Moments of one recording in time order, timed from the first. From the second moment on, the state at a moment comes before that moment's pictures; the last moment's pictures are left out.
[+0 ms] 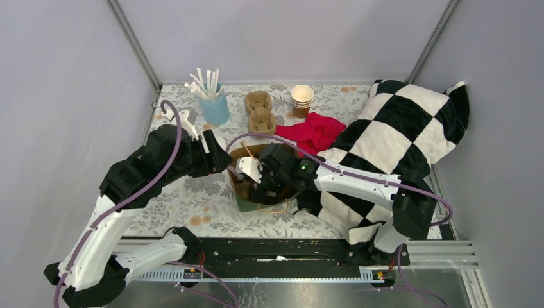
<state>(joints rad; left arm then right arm) -0.66 0.92 1.44 -1.16 -0.12 -0.72 1.07 1.61 1.23 -0.49 -0.12 -0.41</state>
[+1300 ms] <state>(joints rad) -0.66 0.65 1.32 -1.04 -0.01 -0.63 1.07 1.55 1.35 -0.43 -0.09 -0.33</state>
